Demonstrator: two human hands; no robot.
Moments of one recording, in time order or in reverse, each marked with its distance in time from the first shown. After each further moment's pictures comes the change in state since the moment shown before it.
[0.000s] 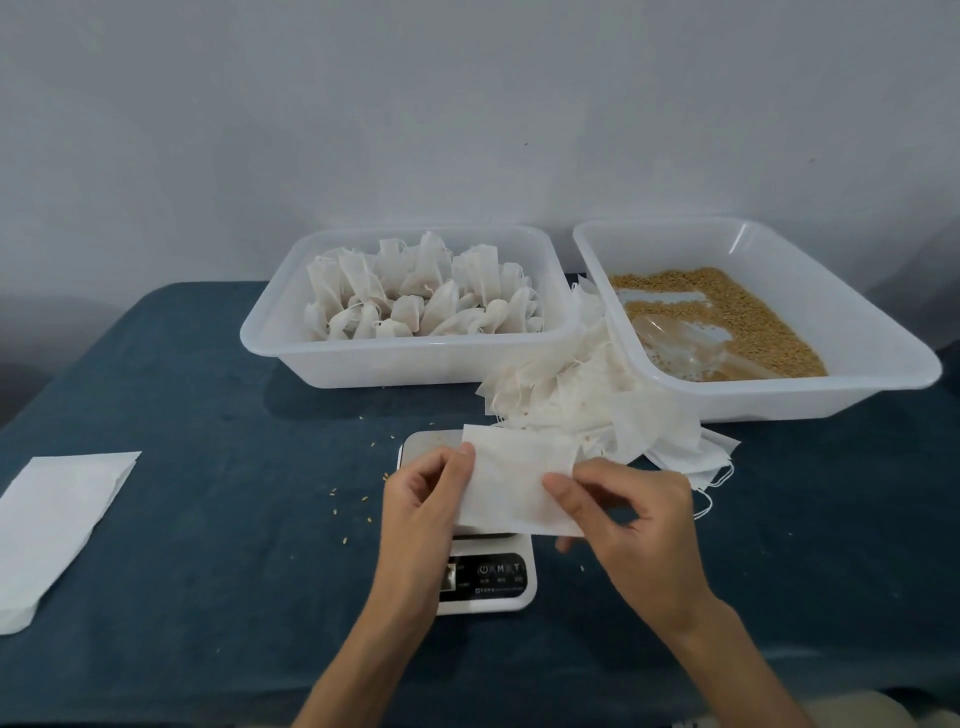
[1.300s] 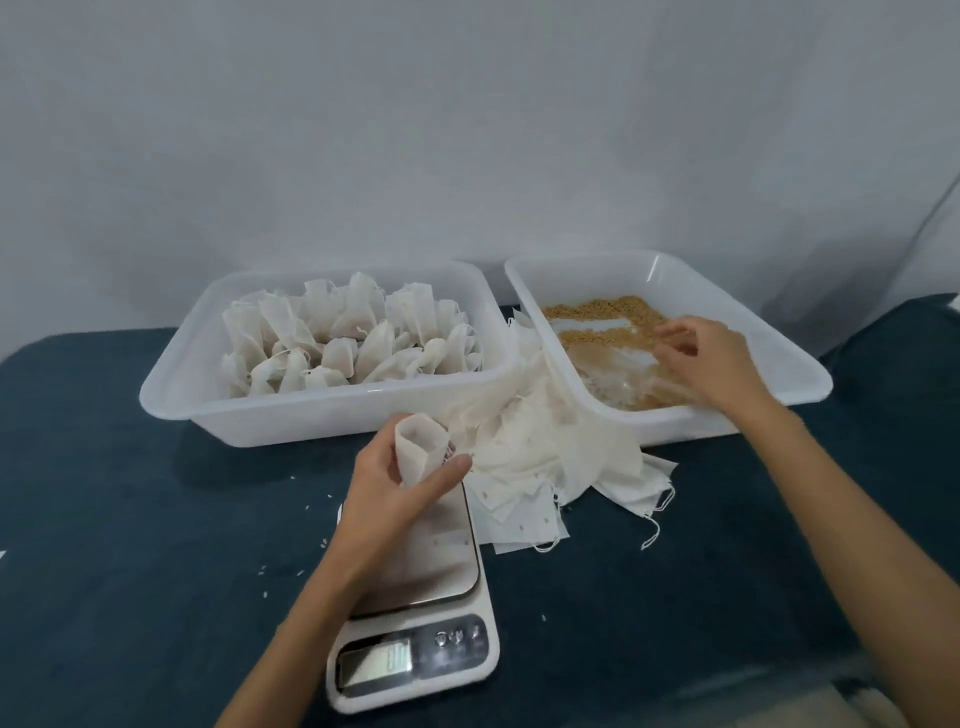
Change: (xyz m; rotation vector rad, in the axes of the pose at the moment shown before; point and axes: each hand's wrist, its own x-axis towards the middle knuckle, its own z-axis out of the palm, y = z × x) left_hand 0.088 -0.015 -0.005 0.267 -0.270 0.189; right_hand 0.138 0.110 -0.170 -0.691 0.095 0.503
